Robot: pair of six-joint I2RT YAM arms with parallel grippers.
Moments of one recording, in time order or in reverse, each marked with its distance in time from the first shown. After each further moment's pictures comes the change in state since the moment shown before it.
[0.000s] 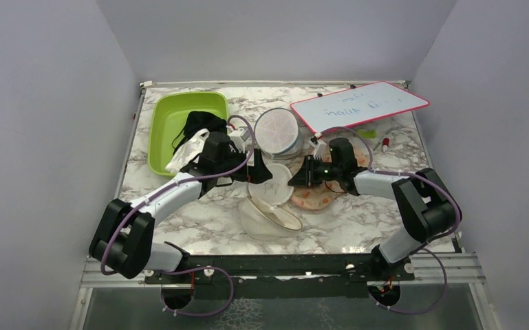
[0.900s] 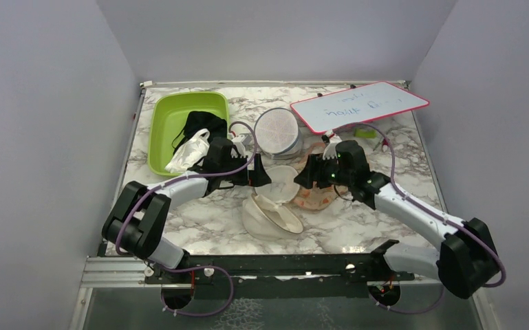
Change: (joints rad) left arm 0.021 0.146 -0.050 0.103 0.005 -0.031; right arm 0.170 -0.473 0.006 -0.417 0.462 -0.045
